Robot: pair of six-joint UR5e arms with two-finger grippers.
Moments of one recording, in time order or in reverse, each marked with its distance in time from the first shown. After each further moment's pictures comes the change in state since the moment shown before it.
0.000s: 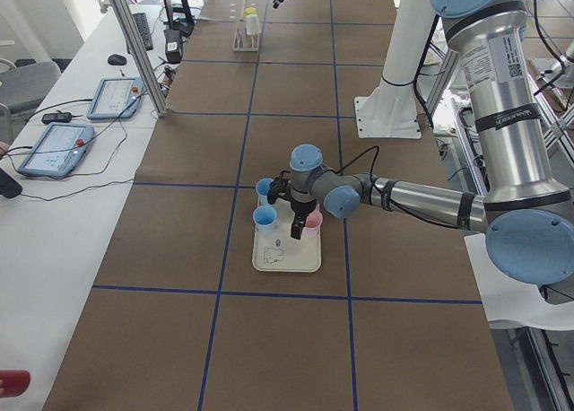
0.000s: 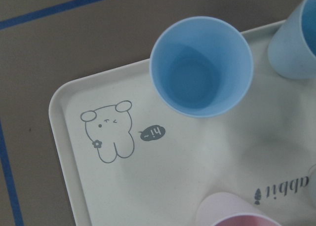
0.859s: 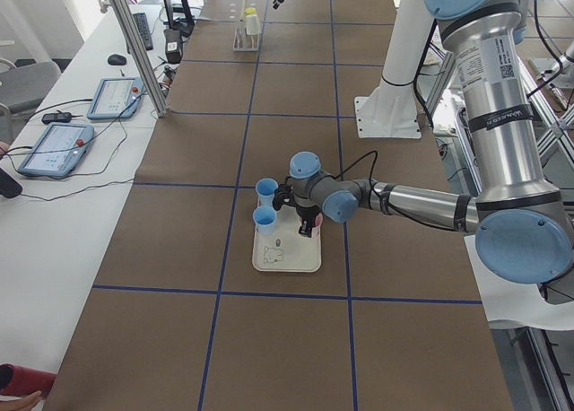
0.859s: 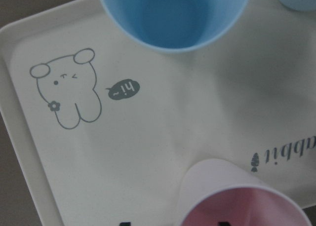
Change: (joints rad) left arm 0.038 -0.019 0.041 0.005 -0.078 -0.040; right arm -0.004 0.002 -0.003 0.000 0.000 0.000
